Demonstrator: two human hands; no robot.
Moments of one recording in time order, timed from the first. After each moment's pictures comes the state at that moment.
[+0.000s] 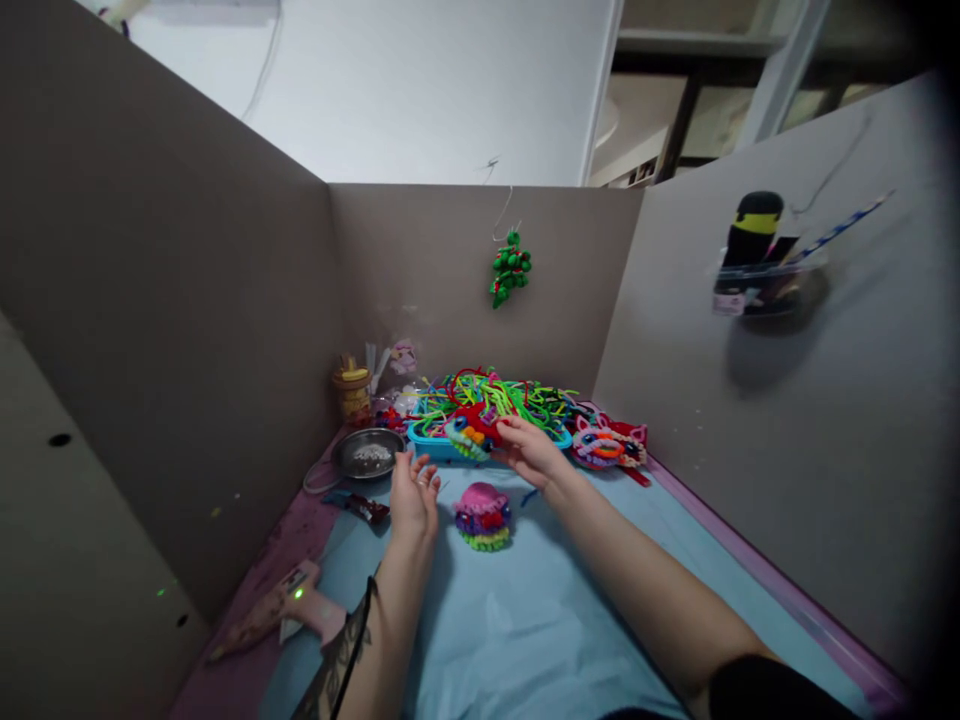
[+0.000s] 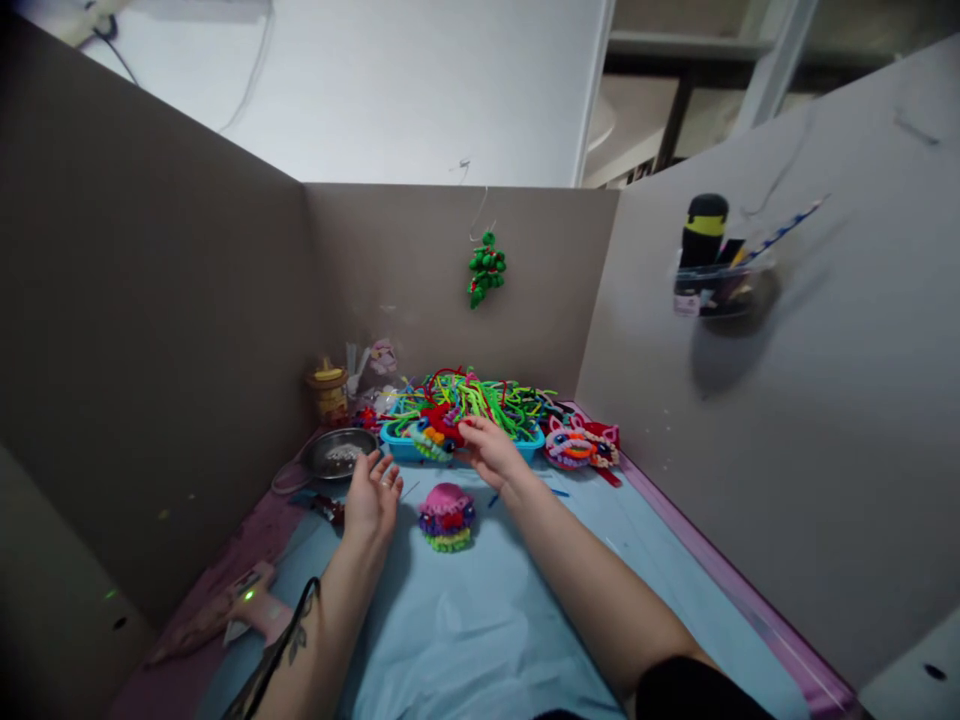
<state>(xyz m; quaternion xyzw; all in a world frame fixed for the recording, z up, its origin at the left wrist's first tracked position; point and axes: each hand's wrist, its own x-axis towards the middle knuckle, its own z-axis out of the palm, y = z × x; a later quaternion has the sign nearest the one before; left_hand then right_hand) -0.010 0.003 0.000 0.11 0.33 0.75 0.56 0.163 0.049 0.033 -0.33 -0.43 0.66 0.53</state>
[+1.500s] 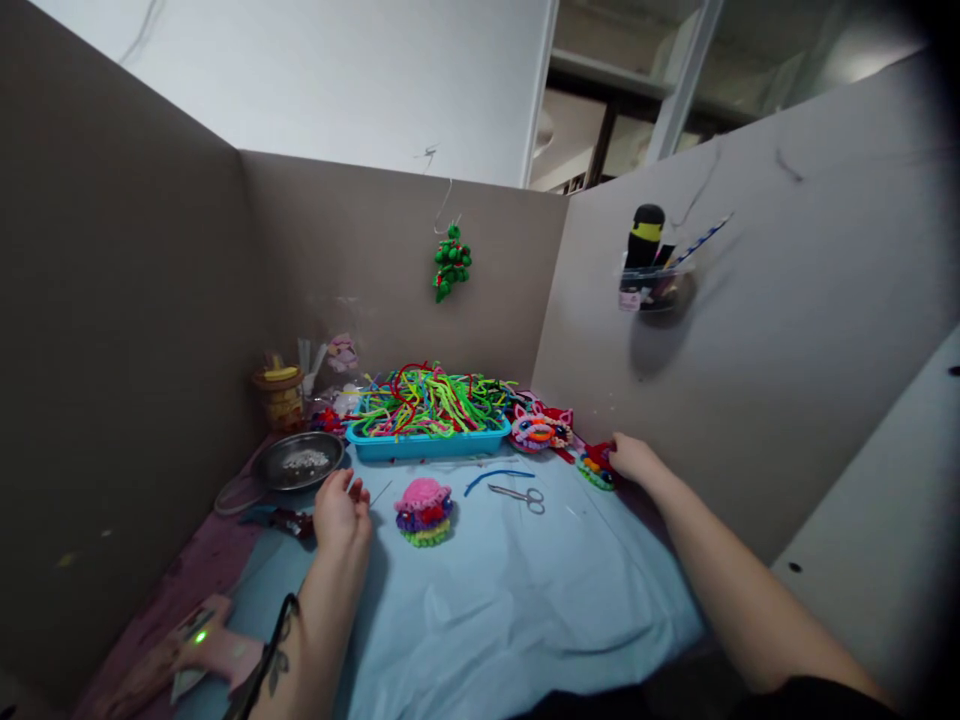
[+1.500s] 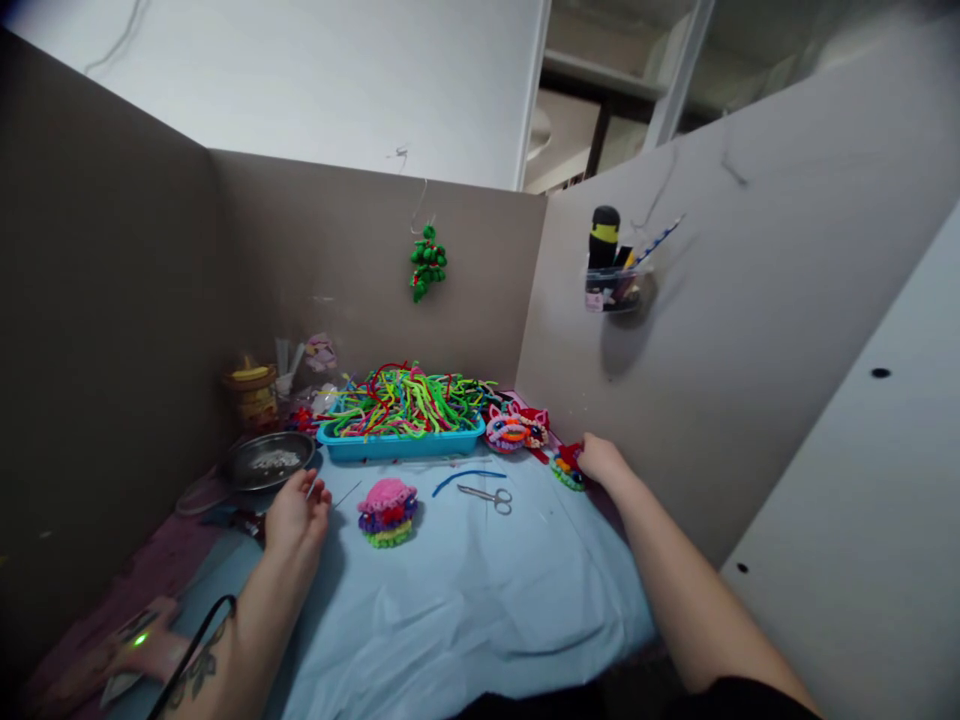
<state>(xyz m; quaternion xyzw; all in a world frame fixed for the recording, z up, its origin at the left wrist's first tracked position) -0.014 0.010 -0.002 0.03 0.43 0.75 0.50 0.450 0.034 -0.007 -0.83 -0.55 0.00 0.11</state>
